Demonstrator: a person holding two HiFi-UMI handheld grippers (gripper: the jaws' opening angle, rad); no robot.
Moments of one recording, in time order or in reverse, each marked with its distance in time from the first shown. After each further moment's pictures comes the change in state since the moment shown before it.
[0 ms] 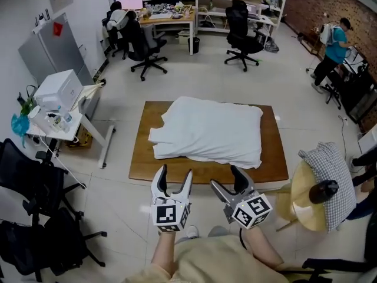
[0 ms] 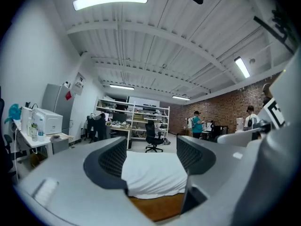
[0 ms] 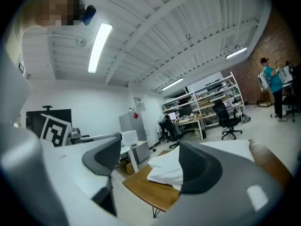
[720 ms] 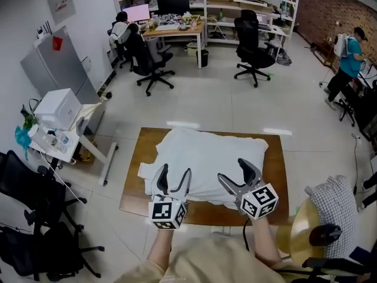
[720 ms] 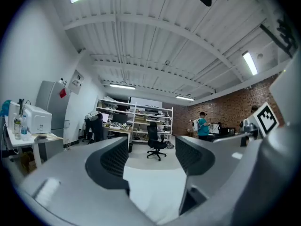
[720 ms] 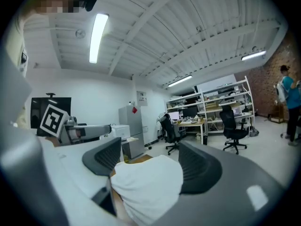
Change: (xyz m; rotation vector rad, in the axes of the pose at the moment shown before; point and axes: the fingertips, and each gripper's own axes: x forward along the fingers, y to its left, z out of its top) left arm 0.225 -0.048 -0.048 0.004 0.021 0.007; right arm 0.069 -0.256 0.036 -0.103 0.076 0.076
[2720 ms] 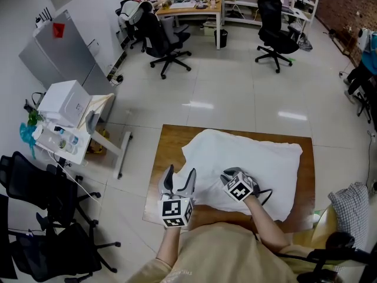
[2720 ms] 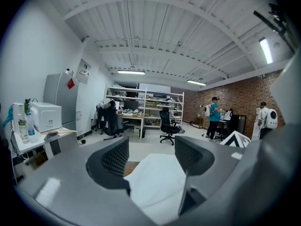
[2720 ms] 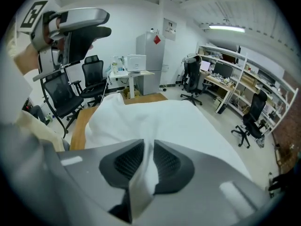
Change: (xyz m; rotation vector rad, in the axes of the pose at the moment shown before) left arm 0.114 0.201 -0.086 0.012 0.195 0.105; right arm 0.251 -0.063 -0.293 -0.264 0.867 0.135
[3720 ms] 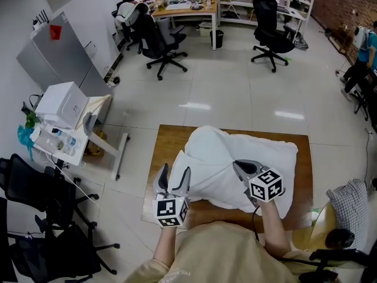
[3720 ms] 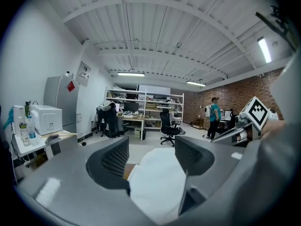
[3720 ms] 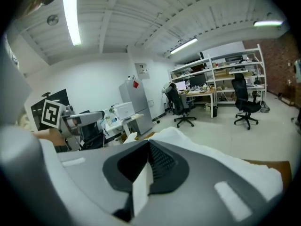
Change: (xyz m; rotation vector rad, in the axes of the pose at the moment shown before) left arm -0.004 0.009 0.015 0.002 -0.020 0.004; right arm -0.159 -0.036 0.094 0.387 -0.519 0.060
